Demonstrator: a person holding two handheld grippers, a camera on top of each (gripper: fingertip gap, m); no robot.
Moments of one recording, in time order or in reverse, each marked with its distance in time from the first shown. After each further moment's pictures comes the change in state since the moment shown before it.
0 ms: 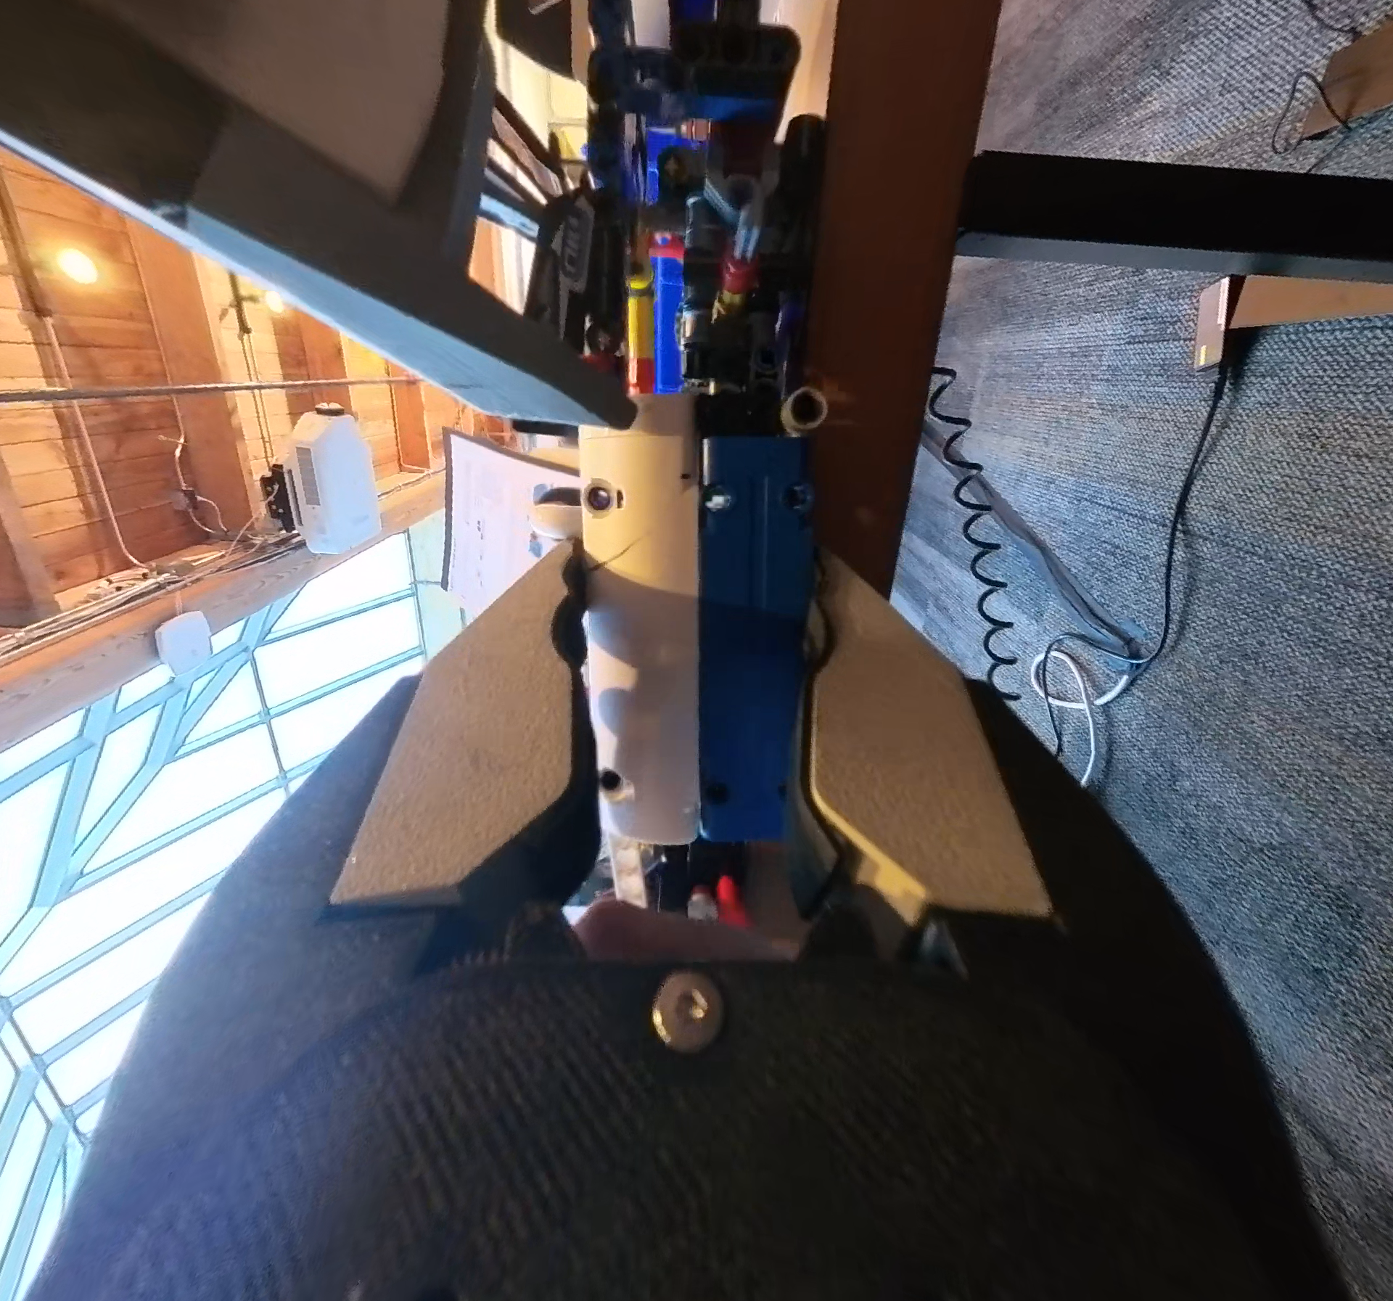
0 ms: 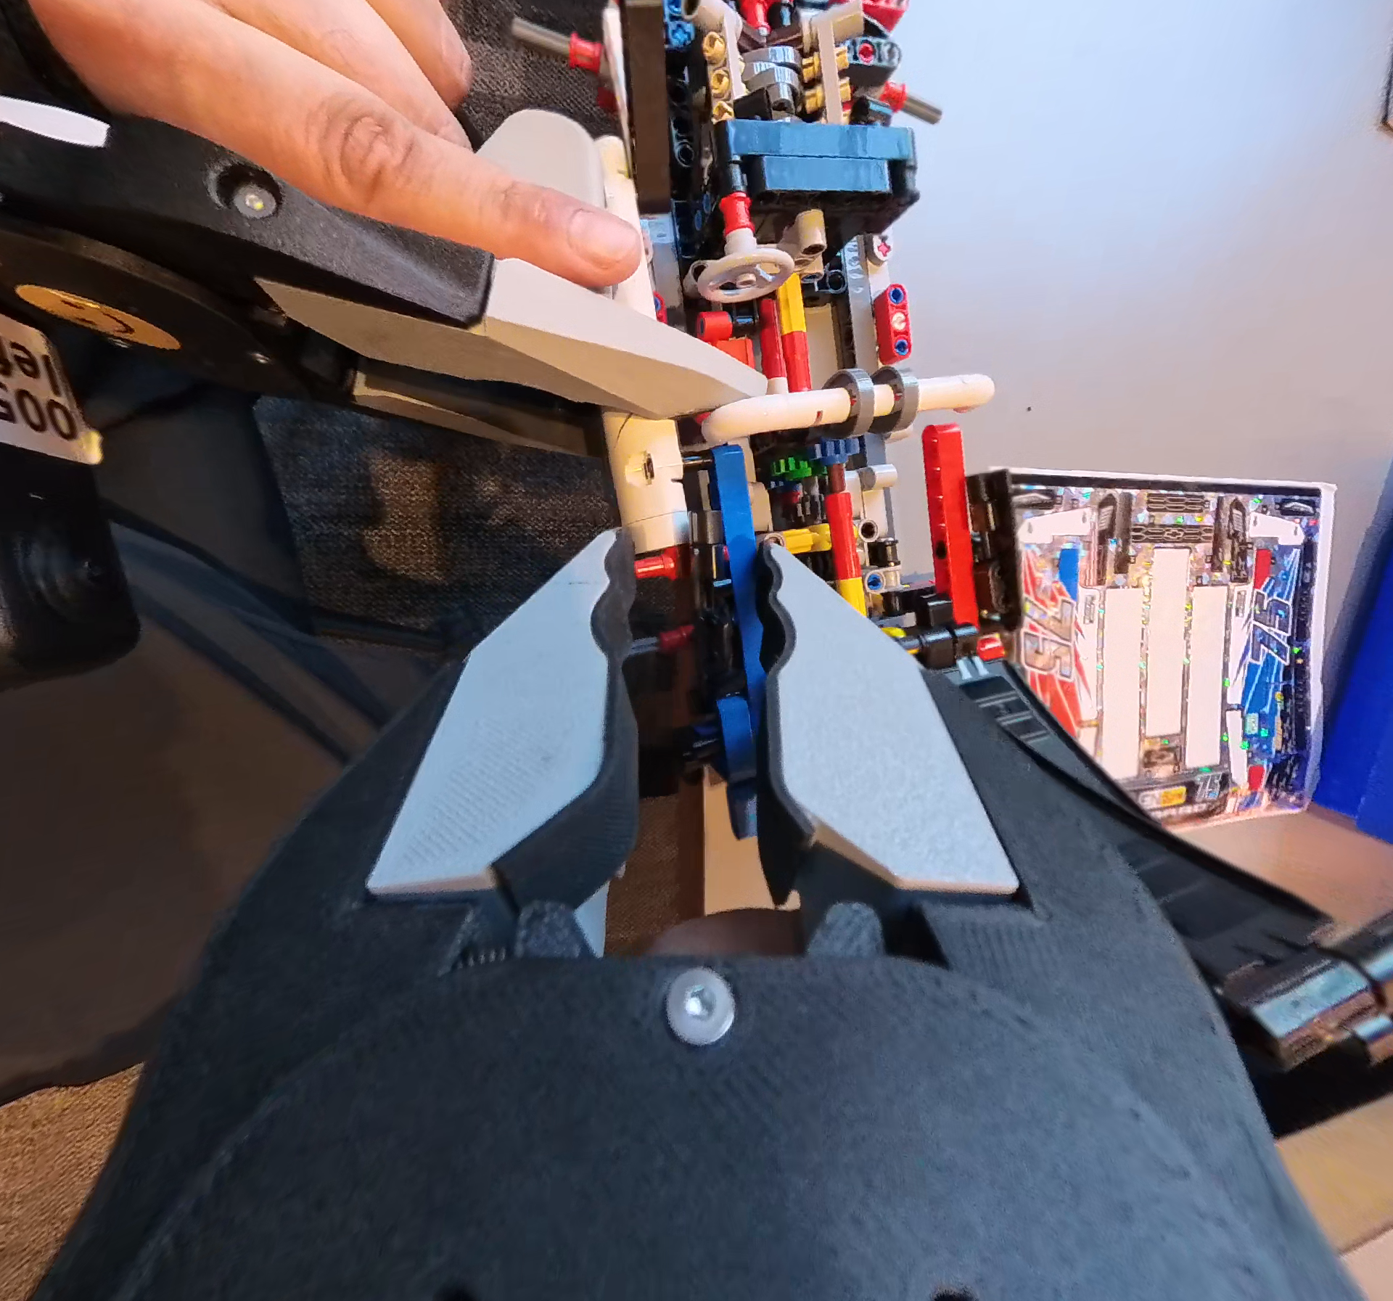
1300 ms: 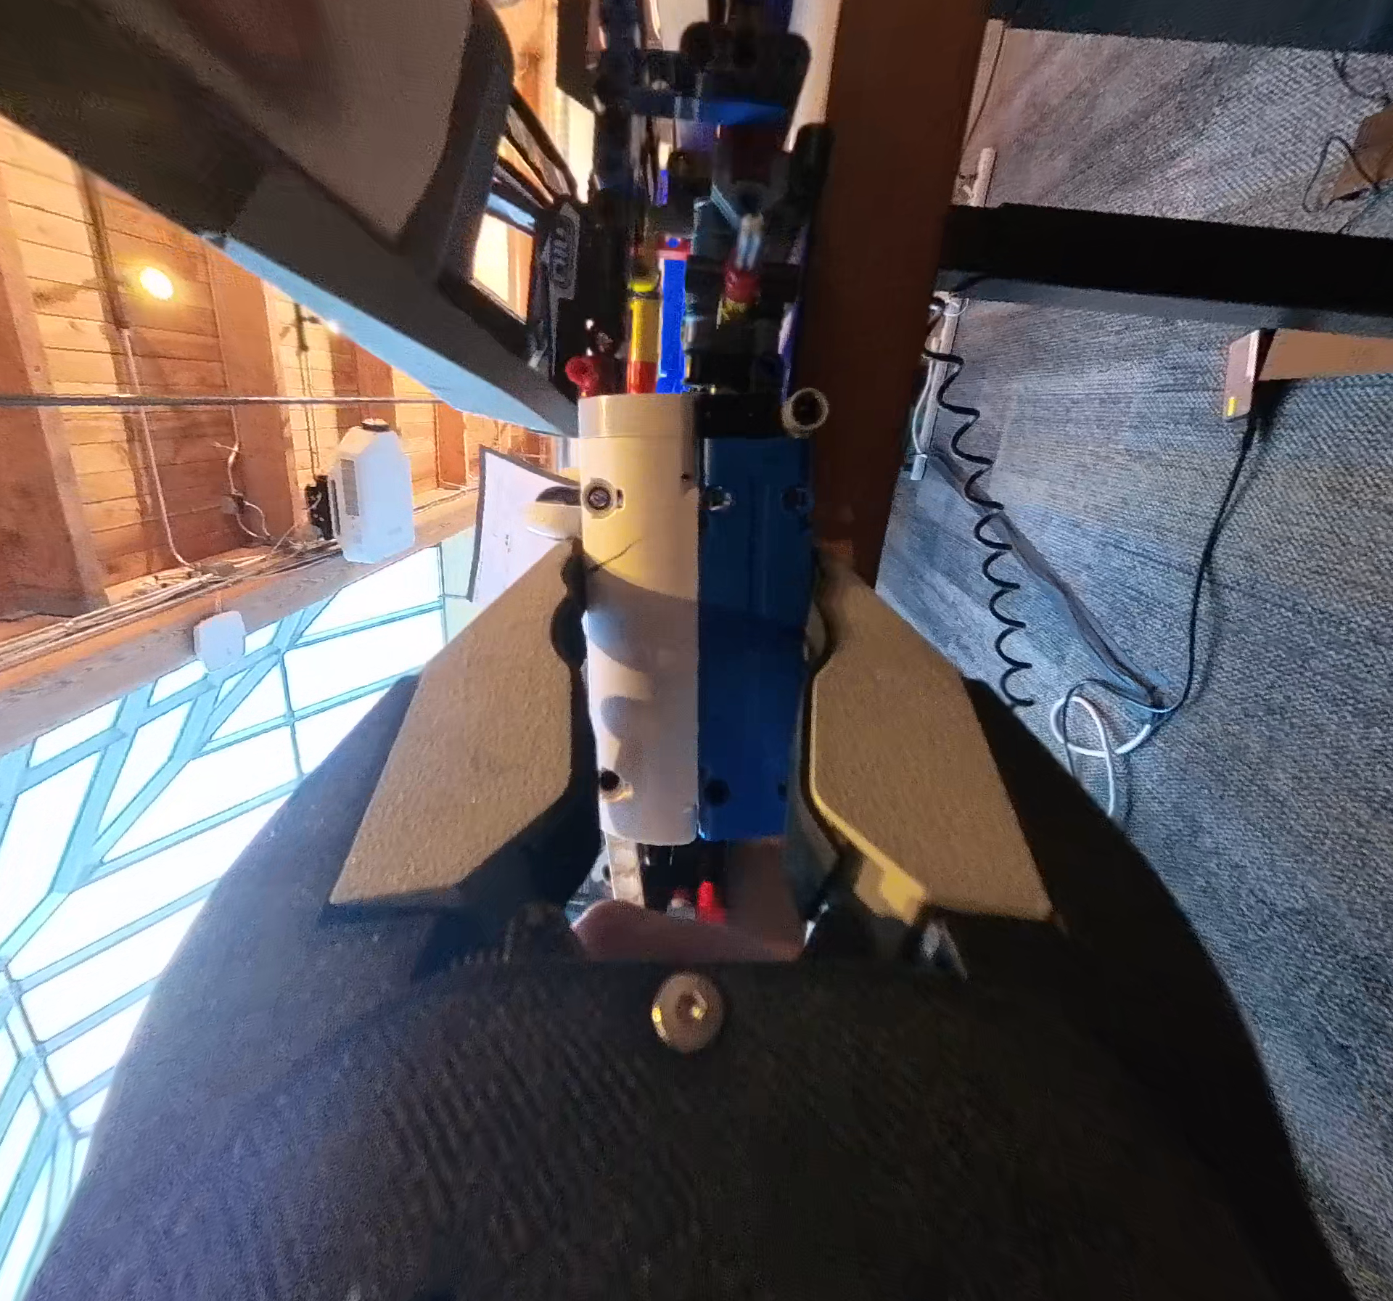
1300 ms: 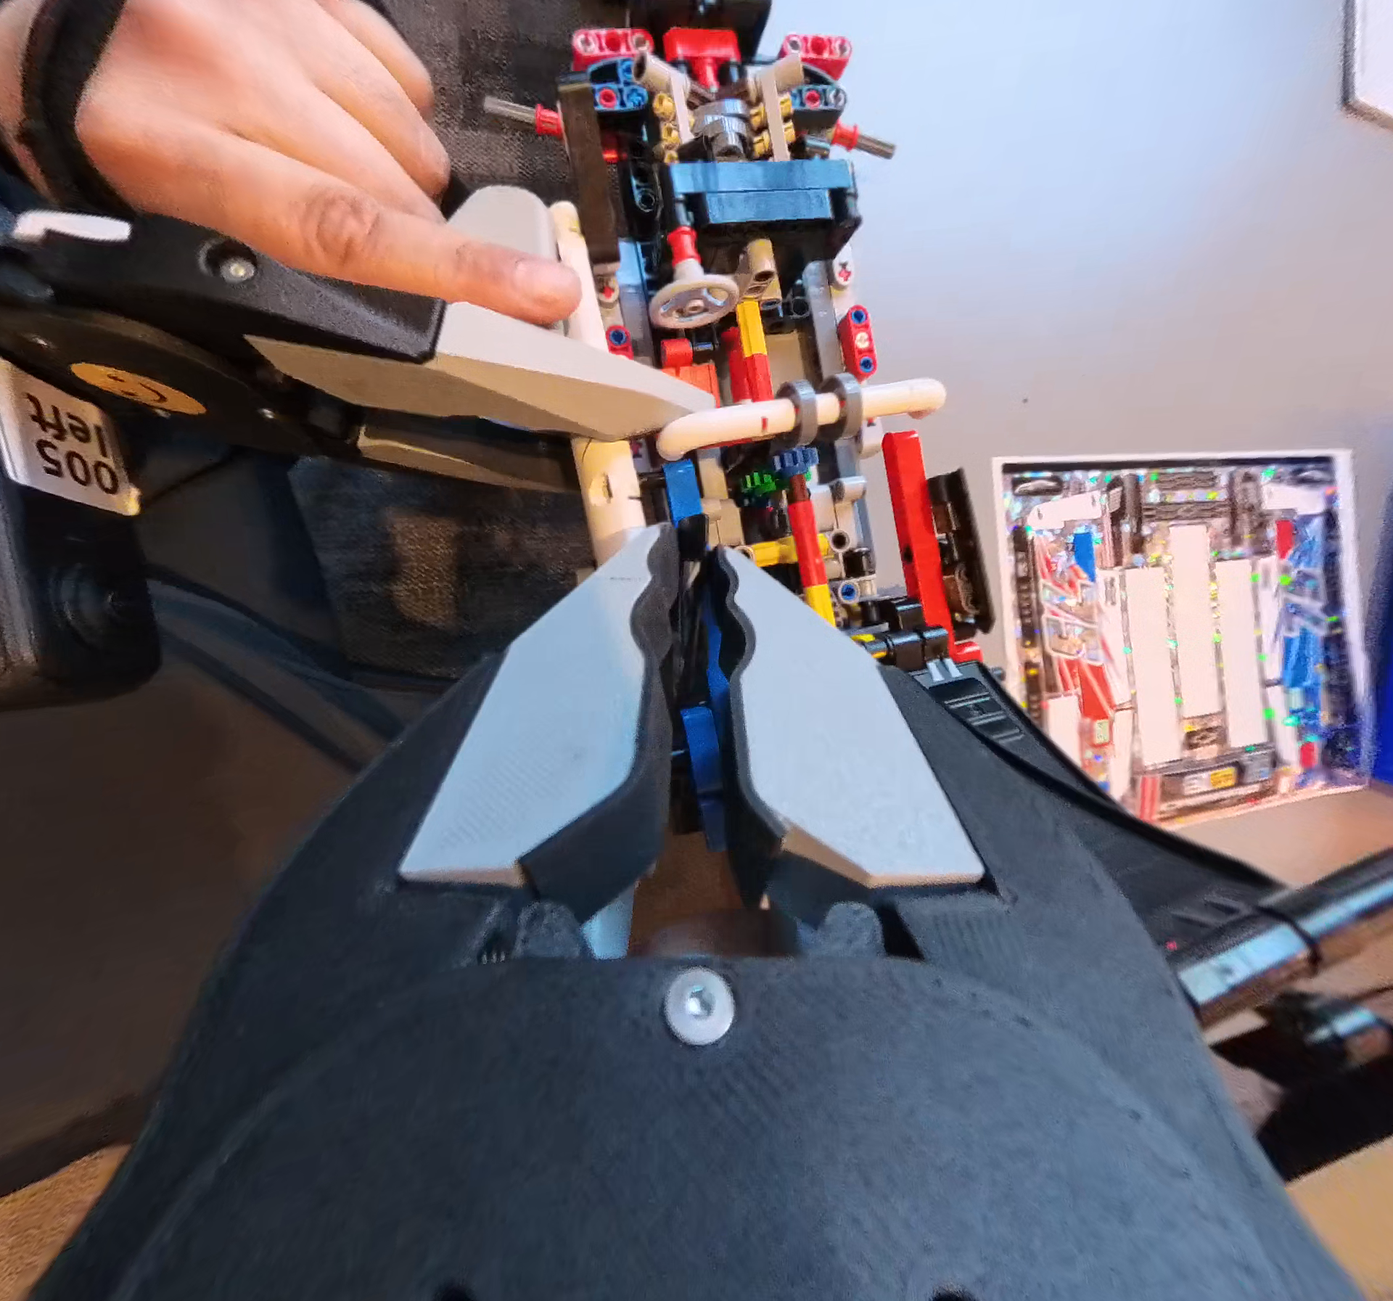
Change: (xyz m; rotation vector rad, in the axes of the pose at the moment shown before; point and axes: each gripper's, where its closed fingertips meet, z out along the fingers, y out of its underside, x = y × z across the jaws) left arm 0.002 -0.008 -0.011 0.048 -0.061 -0.025; right arm -0.004 -0.004 -0.007 0.064 0.011 0.088
